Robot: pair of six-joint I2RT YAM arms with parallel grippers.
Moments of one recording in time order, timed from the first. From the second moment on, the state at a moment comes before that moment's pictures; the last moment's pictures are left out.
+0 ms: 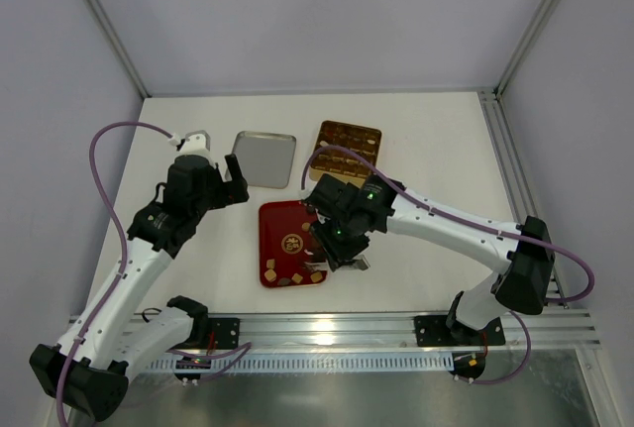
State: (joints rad) left arm -0.38 0.91 0.93 -0.60 -0.23 -0.42; right arm 1.06 1.53 1.40 -1.11 -0.10 0.42
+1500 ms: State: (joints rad) left arm -0.38 0.91 0.93 -0.60 -0.23 -0.42; right arm 0.95 1.60 1.59 -1.15 -0.08 0.39
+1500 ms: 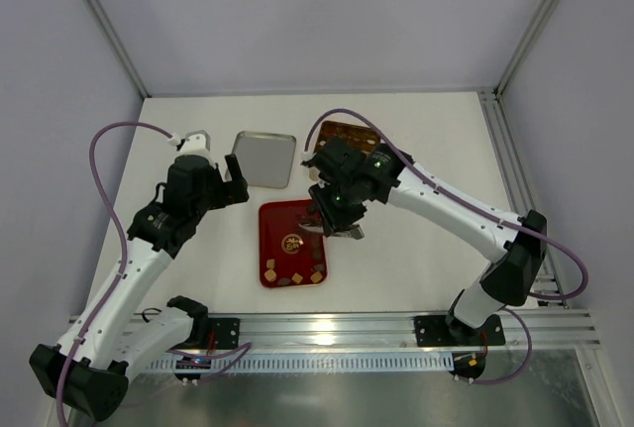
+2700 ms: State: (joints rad) left arm -0.38 0.91 0.93 -0.60 -0.23 -0.42; right arm 0.40 2.02 2.07 -1.07 -0.09 0.31
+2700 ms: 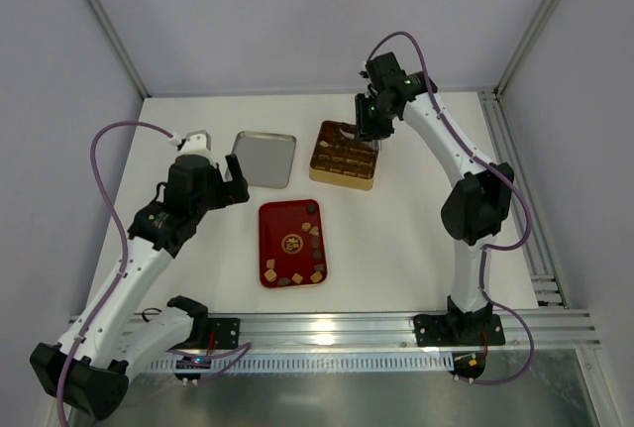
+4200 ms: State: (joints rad) left arm -0.38 0.91 0.93 -0.60 -0.22 -0.42; right arm 0.89 1.46 1.49 -1.20 -0.10 0.37
